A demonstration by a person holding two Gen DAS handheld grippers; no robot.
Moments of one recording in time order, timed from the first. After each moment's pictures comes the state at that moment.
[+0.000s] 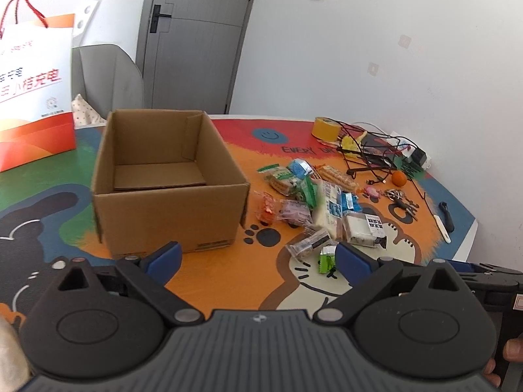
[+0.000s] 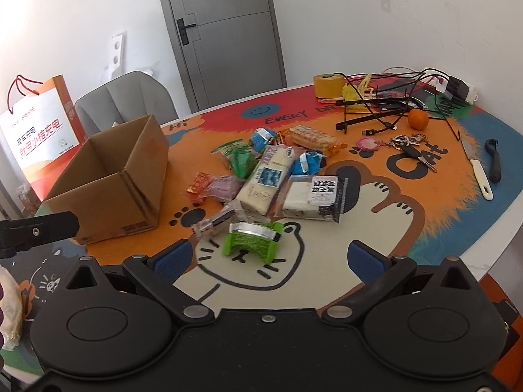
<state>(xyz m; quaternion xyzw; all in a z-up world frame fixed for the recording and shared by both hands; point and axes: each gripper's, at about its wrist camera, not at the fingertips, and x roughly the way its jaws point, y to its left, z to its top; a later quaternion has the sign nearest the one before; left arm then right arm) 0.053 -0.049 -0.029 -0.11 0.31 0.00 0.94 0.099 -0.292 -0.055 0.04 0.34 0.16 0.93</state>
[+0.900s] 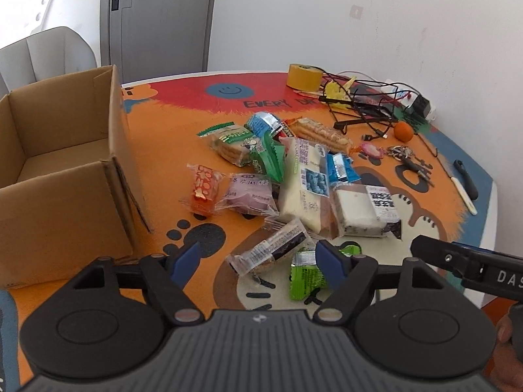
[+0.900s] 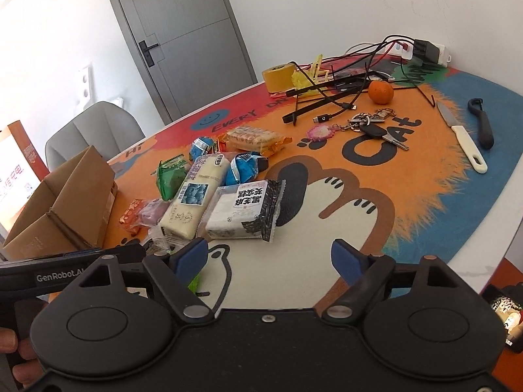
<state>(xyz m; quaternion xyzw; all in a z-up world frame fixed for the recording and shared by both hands) 0.161 -0.114 -0.097 -0.06 0.37 -0.03 0.93 0.155 -0.350 -0.101 0.12 0.34 0.13 0.92</state>
